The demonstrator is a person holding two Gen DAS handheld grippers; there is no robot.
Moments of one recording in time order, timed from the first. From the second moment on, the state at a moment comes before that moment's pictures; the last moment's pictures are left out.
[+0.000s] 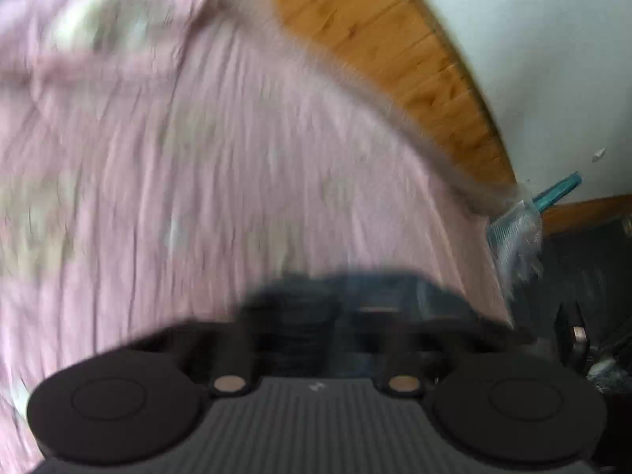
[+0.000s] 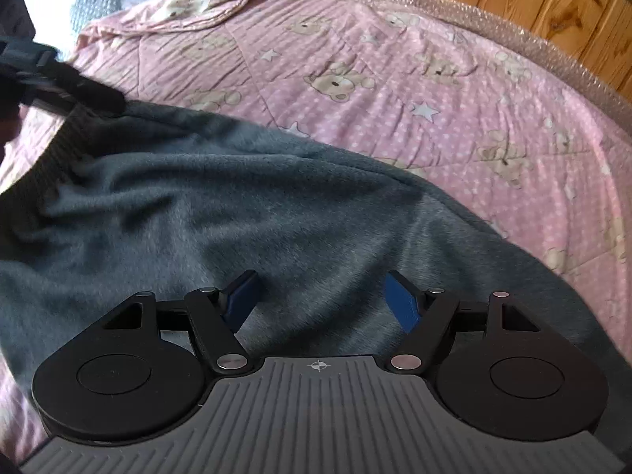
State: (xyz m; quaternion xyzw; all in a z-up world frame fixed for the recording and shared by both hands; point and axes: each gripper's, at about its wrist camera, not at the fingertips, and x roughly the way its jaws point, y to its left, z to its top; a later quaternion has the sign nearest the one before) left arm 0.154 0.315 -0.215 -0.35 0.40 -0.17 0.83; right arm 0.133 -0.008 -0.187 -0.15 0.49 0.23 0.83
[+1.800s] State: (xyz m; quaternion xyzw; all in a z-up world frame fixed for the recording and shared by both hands) left arm -0.009 0.152 -0.139 -0.18 0.49 0.02 0.86; right arm 0.031 -0.498 -0.181 0.09 0.41 -0.02 0.91
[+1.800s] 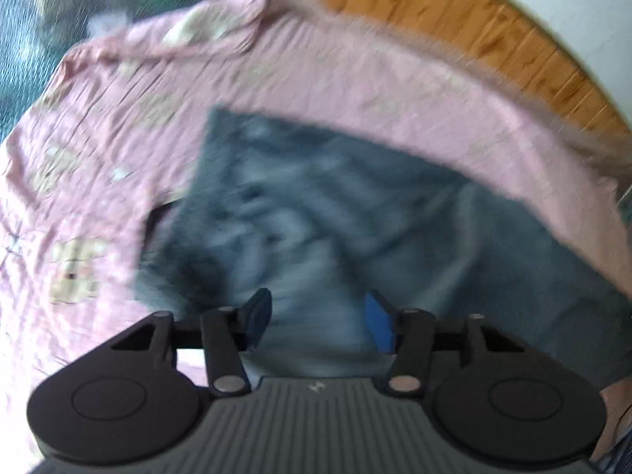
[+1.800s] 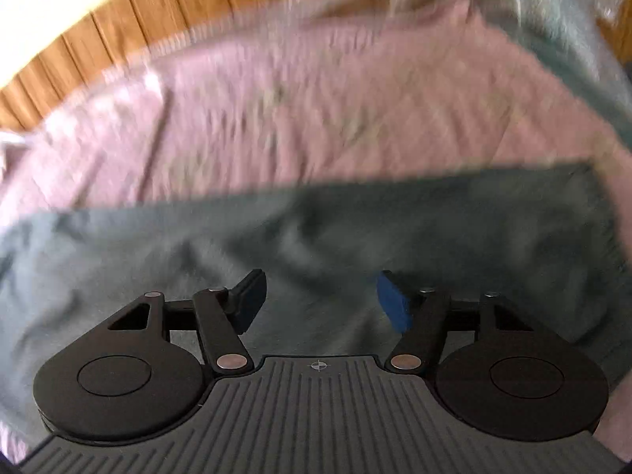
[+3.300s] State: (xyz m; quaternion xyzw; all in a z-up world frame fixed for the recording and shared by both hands) left arm 0.147 -0.351 -0.162 -0.09 0.60 -0.27 0.75; right arm -0.075 -0.592 -0.133 0.14 0.30 0.12 0.94
